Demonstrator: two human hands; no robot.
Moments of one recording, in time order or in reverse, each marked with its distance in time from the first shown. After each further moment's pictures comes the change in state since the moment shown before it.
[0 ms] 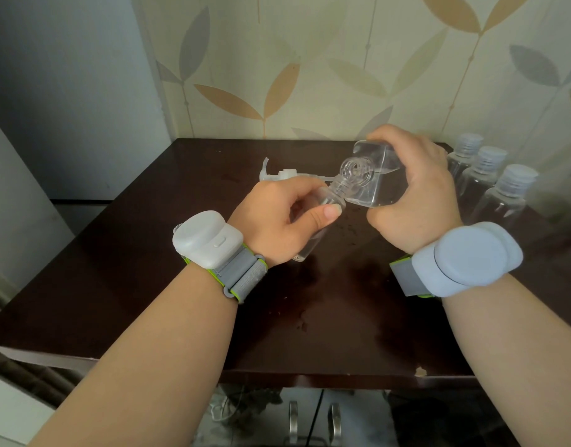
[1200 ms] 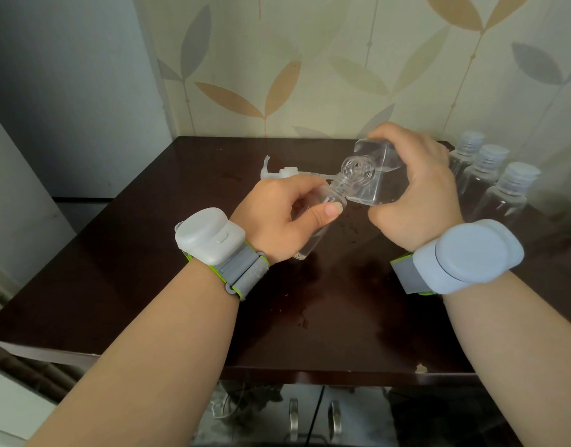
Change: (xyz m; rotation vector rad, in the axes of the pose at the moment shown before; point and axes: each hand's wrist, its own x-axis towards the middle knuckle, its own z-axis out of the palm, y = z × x) left_hand 0.000 0.002 0.000 0.018 0.008 0.002; right_hand 0.001 -0.001 -0.001 -0.009 -0.021 0.024
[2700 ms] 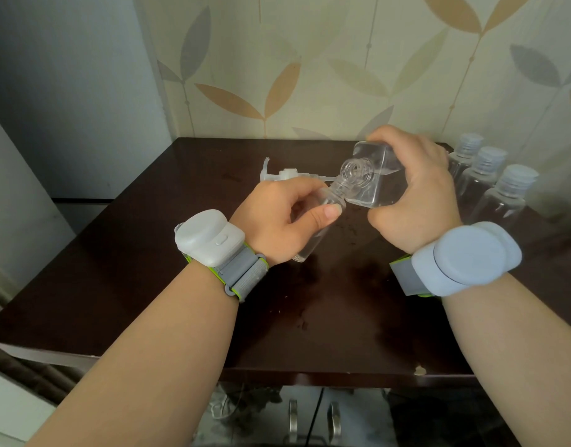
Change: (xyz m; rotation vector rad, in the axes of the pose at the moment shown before) left_hand 0.000 0.001 0.000 0.018 -0.002 -0.006; right_hand 0.000 0.000 -0.001 -0.005 -0.010 -0.001
